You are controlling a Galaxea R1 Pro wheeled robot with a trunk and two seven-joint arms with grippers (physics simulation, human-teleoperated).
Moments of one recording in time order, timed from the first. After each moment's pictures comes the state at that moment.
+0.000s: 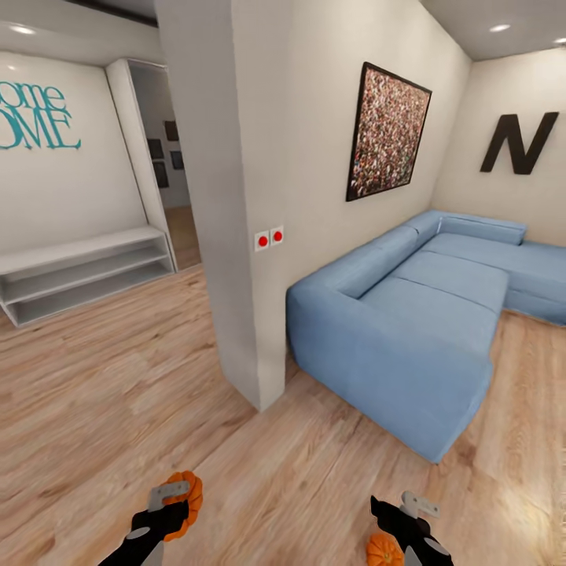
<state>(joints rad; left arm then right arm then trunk) -0.46 0.06 -0.16 -0.30 0.32 -0.06 0.20 -0.37 0.01 -0.18 -0.47 -0.18 -0.03 -0.03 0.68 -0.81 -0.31</state>
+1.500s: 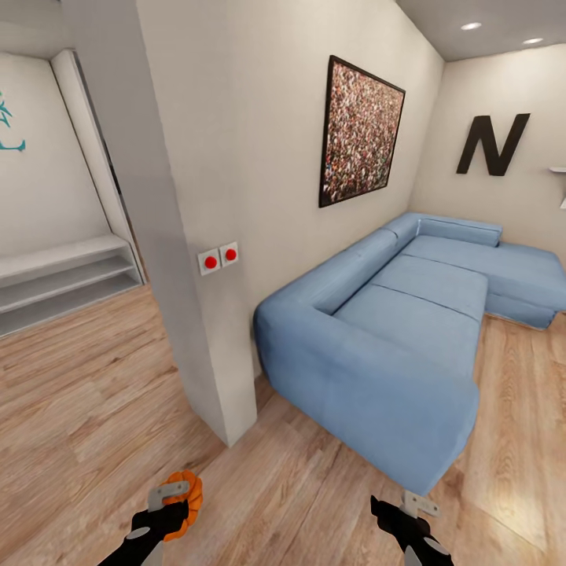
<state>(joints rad) -0.46 0.06 -0.16 -0.31 0.32 -0.06 0.20 -0.37 0.01 -0.18 -0.47 -0.18 -0.03 -0.03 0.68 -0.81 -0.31</state>
